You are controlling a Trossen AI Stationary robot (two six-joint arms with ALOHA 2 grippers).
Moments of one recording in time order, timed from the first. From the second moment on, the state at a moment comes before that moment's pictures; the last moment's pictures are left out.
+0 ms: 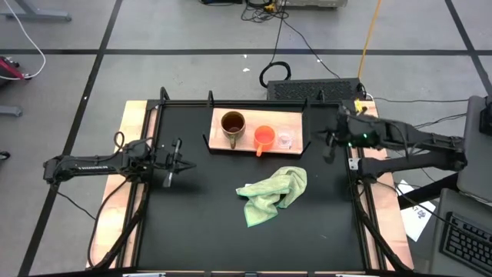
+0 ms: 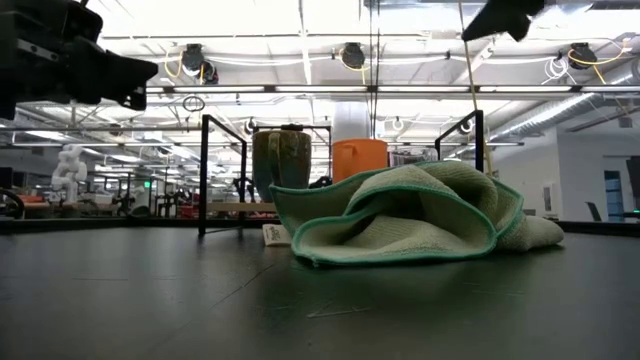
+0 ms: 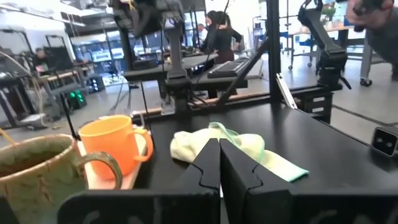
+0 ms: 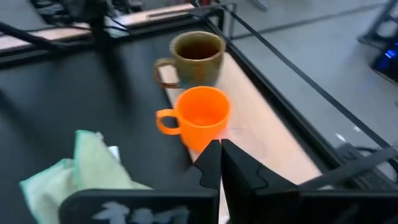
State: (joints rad) left arm 0.15 0.29 0.02 0.30 0.33 0.12; right arm -0.10 0.77 0.97 -0.74 0.26 0.17
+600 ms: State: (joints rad) left arm 0.15 0.26 0.03 0.23 0.33 0.11; right arm 0.12 0.31 0.34 -0.29 0.26 0.07
